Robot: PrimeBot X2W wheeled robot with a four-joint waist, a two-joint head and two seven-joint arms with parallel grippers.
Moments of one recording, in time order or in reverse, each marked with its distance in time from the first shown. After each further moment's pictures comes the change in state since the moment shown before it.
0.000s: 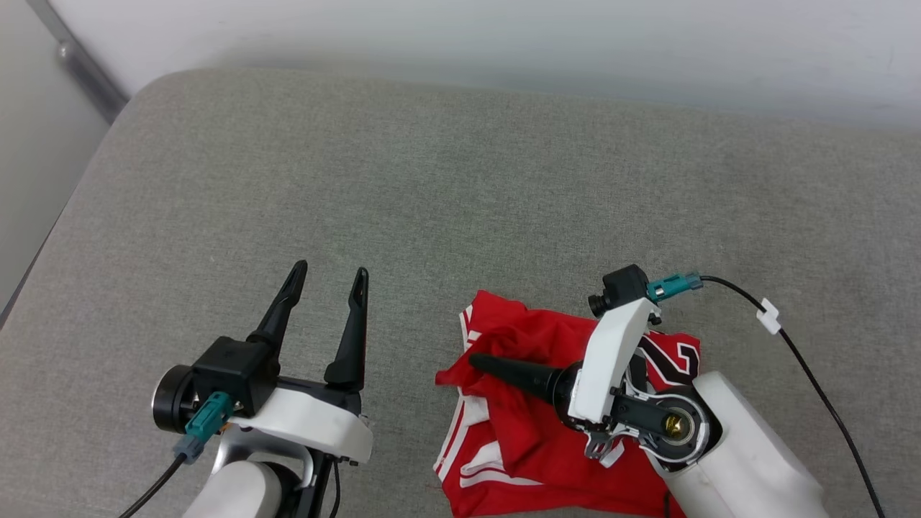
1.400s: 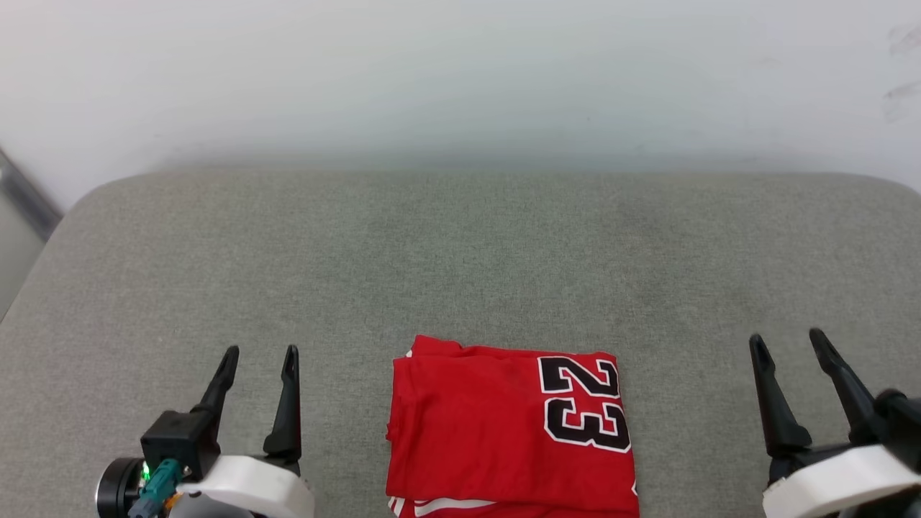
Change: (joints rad) left arm 0.167 0.068 0.070 0.047 -0.044 0.059 -0.044; right arm 0.538 -0.074 -0.470 -0.632 -1.023 0.000 -0.637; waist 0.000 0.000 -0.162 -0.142
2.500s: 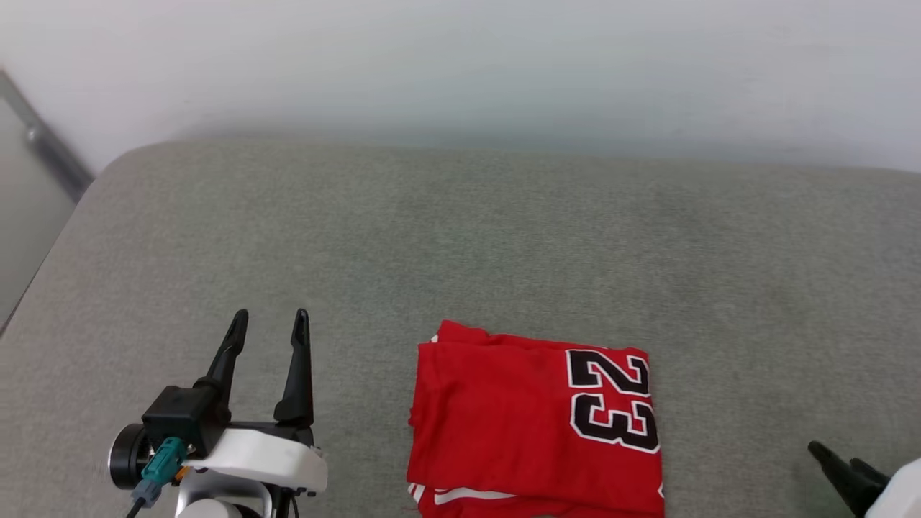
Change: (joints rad) left arm -0.050 -0.043 0.013 0.013 0.003 -0.024 -0.042; right arm 0.000 -0.095 -0.237 0.249 0.438 0.000 0.576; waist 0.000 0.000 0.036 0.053
